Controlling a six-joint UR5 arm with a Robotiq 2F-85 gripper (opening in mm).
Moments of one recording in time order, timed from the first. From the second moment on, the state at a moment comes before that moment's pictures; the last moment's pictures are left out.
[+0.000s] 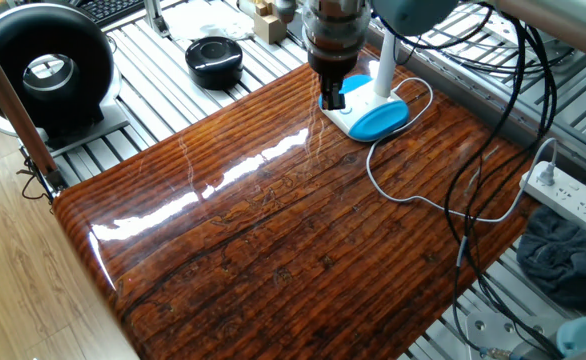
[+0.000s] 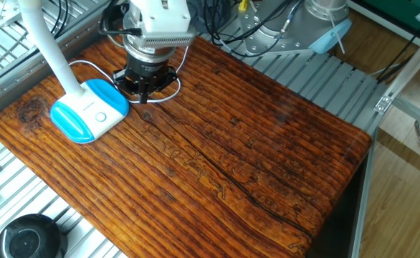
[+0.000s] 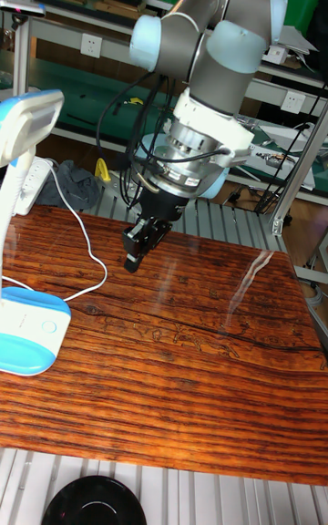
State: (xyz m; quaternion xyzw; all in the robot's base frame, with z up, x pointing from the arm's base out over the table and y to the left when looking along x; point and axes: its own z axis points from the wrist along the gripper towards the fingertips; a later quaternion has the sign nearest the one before) arm 0.530 -0.038 0.145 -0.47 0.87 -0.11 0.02
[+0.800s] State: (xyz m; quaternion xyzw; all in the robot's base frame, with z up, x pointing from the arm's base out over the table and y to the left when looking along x) arm 0.506 -0.056 0.141 -0.40 0.91 -0.12 -0.02
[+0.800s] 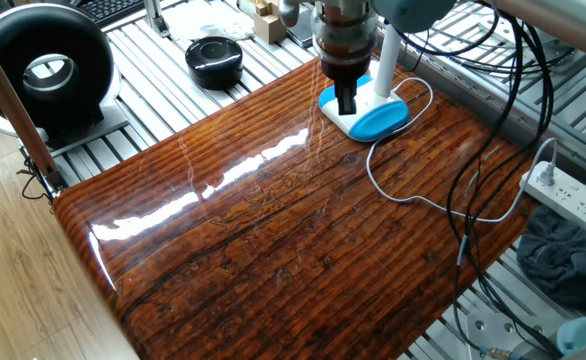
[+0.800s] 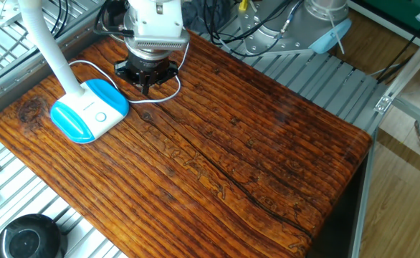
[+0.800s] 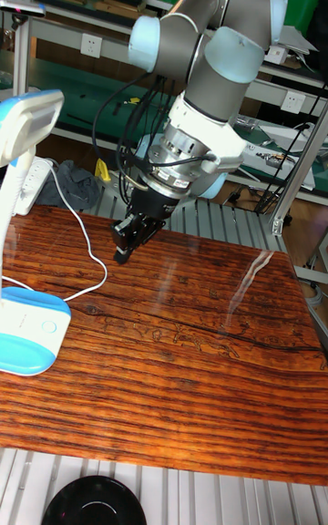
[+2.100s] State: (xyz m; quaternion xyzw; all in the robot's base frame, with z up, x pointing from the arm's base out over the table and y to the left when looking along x) arm 0.521 -0.096 0.119 -0.45 0.88 -0.16 -0.04
